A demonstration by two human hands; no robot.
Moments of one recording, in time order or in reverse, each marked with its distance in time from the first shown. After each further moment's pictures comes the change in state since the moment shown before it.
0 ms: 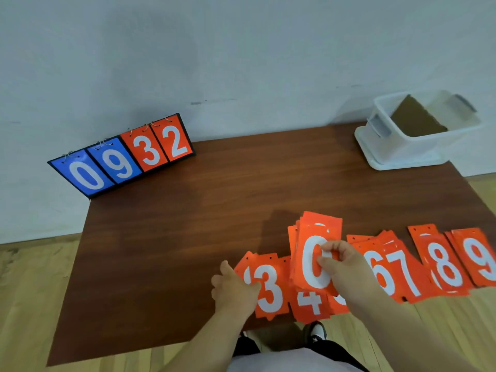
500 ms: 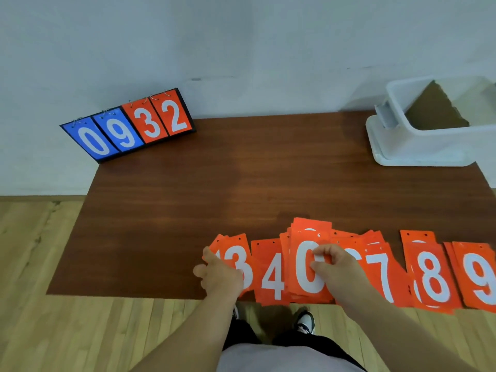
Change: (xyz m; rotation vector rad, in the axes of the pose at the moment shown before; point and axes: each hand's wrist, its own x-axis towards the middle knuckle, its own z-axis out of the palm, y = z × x) left_hand -0.030 0.037 0.071 -0.137 0.197 -0.359; right_hand 0.043 0.043 -0.079 -0.160 -0.238 0.022
